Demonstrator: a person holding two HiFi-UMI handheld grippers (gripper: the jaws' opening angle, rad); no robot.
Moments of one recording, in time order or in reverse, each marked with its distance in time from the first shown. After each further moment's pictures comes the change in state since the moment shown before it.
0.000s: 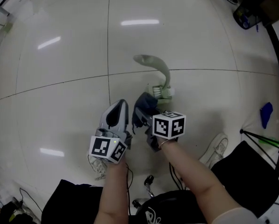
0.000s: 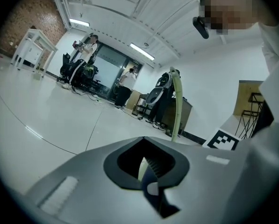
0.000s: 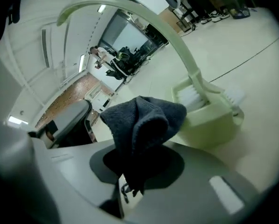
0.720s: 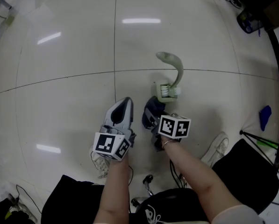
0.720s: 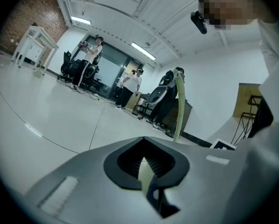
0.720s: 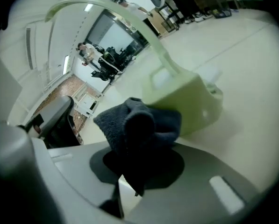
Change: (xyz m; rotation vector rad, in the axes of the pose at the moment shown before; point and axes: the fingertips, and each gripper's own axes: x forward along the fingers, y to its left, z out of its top) left arm -0.007 0.011 -0.005 -0.020 0.008 -0.008; right arm -0.003 -0.036 -0.025 0.087 -0.012 -0.162
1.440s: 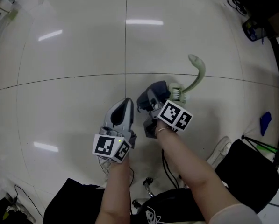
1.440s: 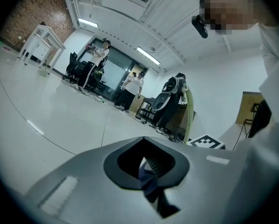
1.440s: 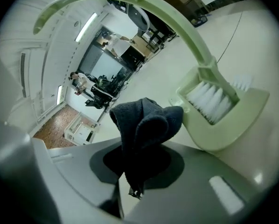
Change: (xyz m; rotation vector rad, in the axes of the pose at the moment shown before) left arm -0.017 0.046 0.028 -0.047 -0.051 0.019; right arm 0.046 0.044 0.085 0.211 -0.313 0.001
